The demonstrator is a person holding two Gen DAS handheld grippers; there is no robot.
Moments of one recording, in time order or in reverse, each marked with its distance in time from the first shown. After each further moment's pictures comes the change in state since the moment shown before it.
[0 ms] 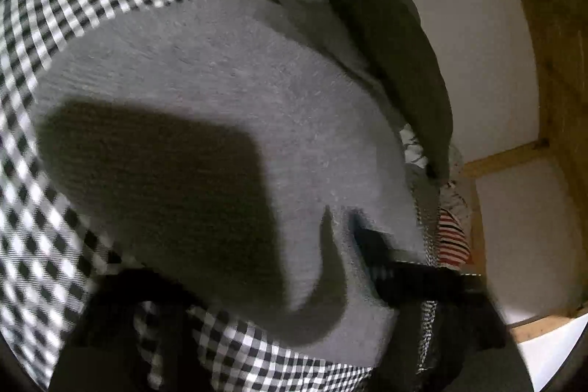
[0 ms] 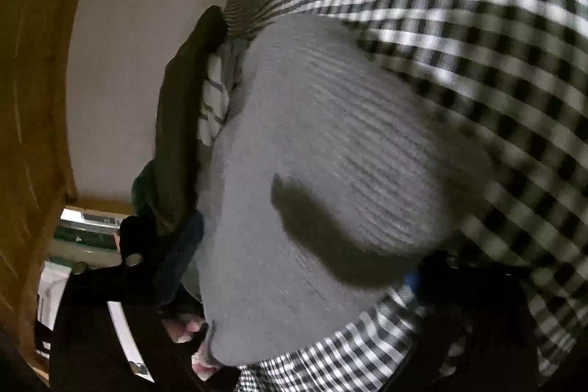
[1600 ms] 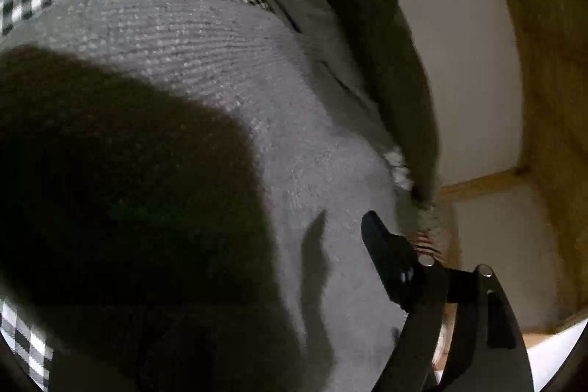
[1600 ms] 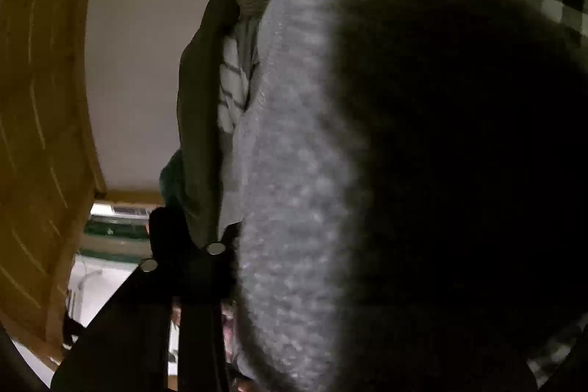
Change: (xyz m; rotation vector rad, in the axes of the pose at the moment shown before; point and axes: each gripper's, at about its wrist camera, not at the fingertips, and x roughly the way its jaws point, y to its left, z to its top) left arm -0.001 0.026 0.001 -0.065 -0.067 -0.030; right arm 0.021 -0.018 0.039 0.076 0.091 0.145
